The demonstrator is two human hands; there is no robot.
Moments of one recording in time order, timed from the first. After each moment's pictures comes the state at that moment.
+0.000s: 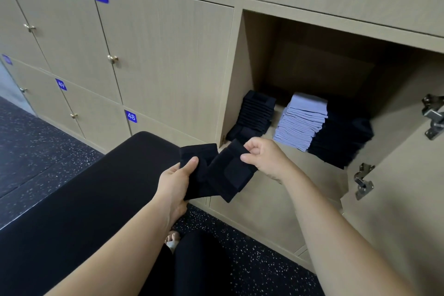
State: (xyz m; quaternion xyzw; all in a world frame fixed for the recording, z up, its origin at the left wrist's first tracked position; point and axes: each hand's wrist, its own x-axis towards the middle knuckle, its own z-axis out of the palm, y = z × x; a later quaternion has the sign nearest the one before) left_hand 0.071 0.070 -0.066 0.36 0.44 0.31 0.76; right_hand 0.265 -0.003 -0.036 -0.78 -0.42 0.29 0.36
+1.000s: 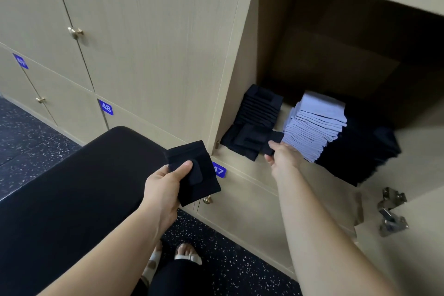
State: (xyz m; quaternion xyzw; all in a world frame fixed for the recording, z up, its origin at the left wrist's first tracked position) left_hand 0.126 0.130 -0.115 0.30 0.45 0.33 0.77; right_hand 0.364 0.076 -0.108 -0.66 0.06 0.24 0.71
